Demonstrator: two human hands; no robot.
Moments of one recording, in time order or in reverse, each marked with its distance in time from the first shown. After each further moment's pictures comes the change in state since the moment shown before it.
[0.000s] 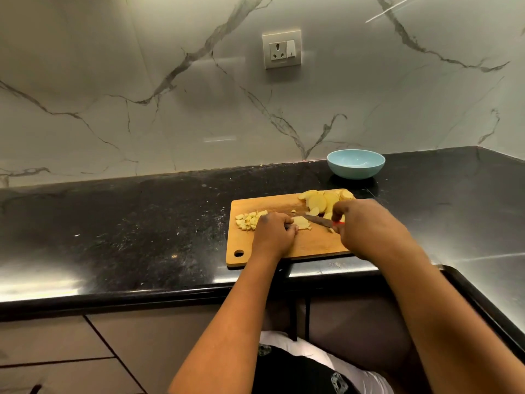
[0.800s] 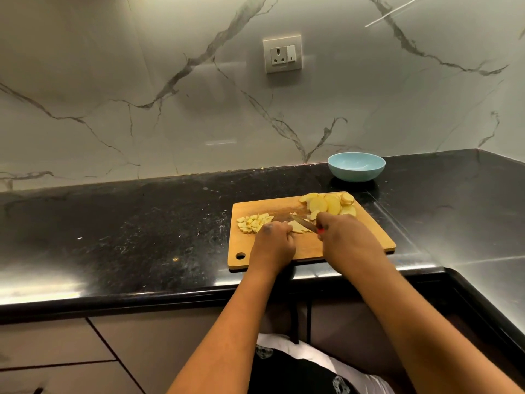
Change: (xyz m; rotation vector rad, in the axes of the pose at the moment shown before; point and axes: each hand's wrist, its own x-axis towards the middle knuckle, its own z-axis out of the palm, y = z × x) left_hand -0.018 -0.004 -0.001 0.065 0.008 0.101; right_hand -0.005 -0.016 0.031 0.028 0.137 -0.073
